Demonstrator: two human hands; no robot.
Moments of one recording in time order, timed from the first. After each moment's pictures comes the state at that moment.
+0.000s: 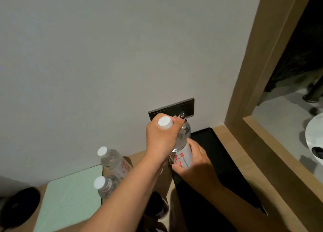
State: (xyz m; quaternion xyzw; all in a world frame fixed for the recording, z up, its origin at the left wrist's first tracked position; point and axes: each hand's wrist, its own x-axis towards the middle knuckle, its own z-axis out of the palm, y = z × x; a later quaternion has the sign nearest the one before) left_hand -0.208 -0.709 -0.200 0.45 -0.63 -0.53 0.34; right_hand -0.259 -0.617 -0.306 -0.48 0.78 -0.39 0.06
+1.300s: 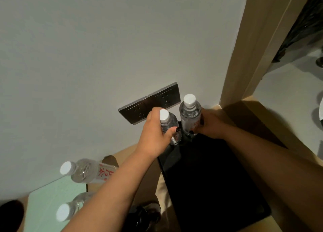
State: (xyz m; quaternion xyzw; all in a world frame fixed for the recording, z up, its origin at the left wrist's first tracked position) left_hand -0.260 -0.765 -0.295 0.34 -0.86 -0.35 0.13; right_hand -0.438 -0.666 -0.356 -0.43 0.76 -0.35 0.35
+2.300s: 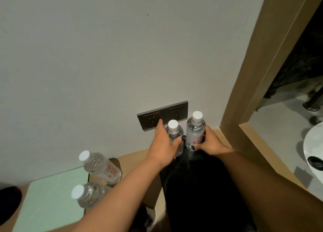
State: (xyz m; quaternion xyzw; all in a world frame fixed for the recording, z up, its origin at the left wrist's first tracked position) left_hand -0.246 -0.739 -0.280 0.43 -0.79 -0.42 0.12; right_hand -0.415 -0.665 -0.345 -0.32 0.80 -0.37 0.34
